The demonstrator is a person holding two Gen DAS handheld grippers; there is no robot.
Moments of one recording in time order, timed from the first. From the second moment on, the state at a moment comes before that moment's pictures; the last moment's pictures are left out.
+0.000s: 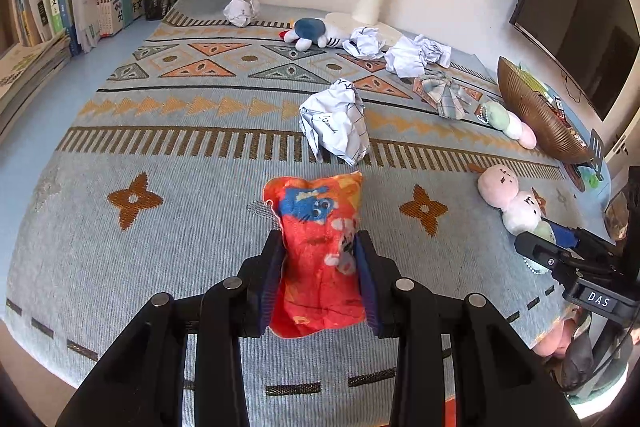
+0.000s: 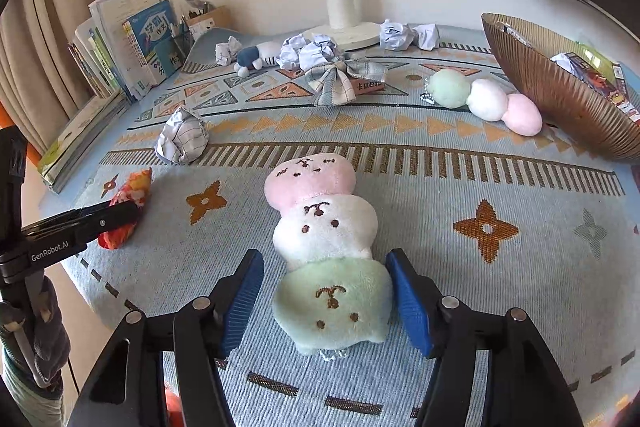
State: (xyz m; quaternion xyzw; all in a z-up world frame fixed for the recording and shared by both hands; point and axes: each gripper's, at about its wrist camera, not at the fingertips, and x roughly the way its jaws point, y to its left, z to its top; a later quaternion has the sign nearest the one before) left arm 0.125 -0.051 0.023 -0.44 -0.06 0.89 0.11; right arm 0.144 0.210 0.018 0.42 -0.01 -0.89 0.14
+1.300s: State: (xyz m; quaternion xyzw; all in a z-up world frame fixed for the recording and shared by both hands) left arm 0.008 0.184 0.128 -0.37 -0.09 0.87 0.31; right arm 0.095 0.419 0.140 0.29 -0.14 -0.95 -0.03
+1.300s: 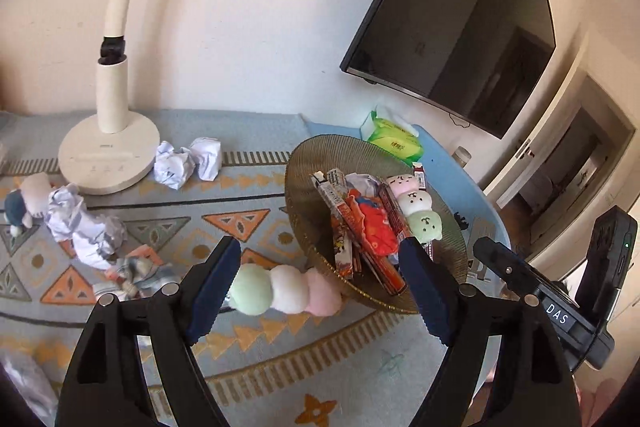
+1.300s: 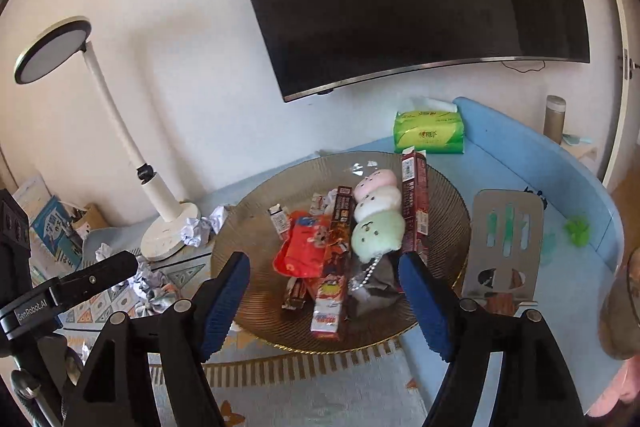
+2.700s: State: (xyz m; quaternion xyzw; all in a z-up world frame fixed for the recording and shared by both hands) left arm 0.049 -0.078 0.026 -0.41 -0.01 0.91 -0.05; right arm 0.057 0.231 0.012 0.47 0.01 -0.88 0.08
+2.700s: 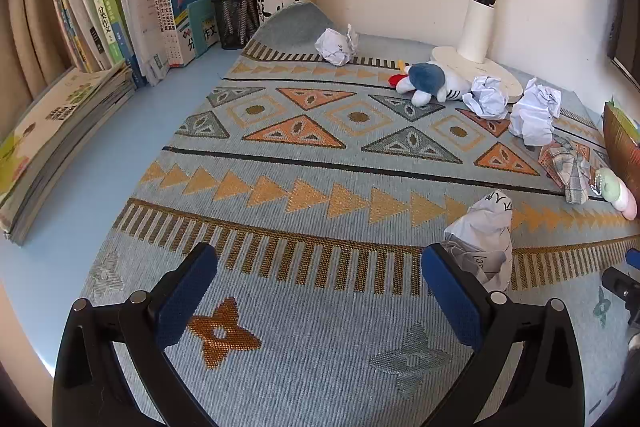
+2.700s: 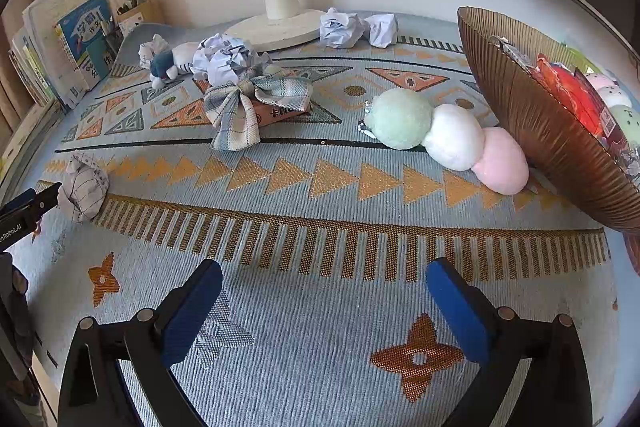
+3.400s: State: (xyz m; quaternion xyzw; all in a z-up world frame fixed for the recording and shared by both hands) left arm 0.052 -0.070 0.037 -0.42 -0.05 0.90 0.09; right arm 0.043 0.231 0.025 0.48 -0.05 -0.87 0.12
